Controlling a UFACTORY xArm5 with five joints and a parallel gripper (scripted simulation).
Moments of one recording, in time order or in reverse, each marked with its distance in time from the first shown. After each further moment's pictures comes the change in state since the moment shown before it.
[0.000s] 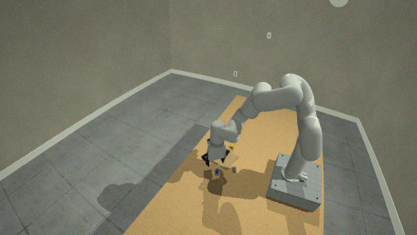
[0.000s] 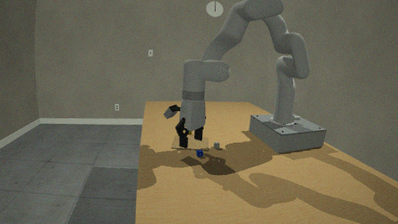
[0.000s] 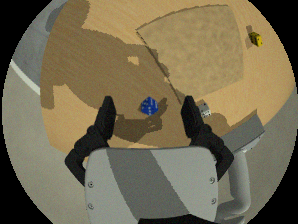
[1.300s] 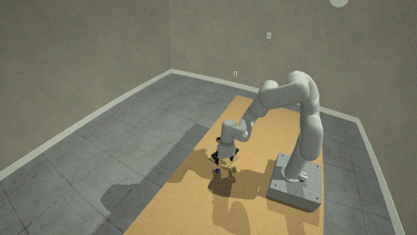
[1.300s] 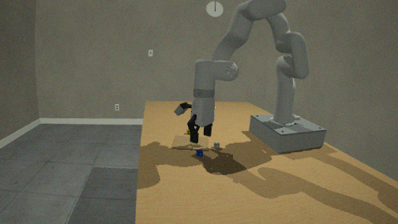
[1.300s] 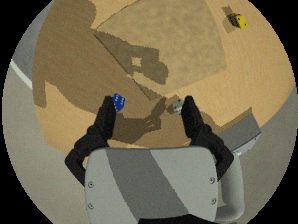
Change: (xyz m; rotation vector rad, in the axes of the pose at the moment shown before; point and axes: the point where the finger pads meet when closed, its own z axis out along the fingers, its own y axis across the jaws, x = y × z) arm -0.007 0.054 -0.002 0.004 0.004 -0.002
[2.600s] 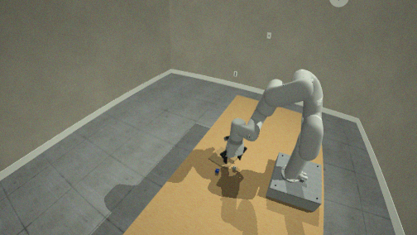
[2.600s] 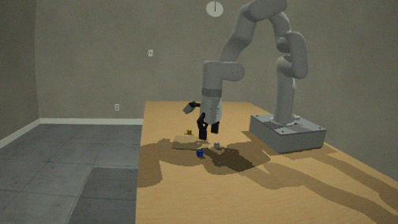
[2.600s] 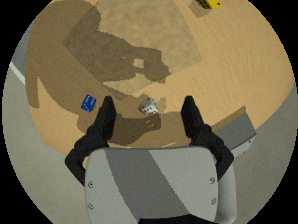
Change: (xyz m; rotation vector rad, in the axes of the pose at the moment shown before) arm -0.004 0.052 0.002 -0.006 -0.004 0.002
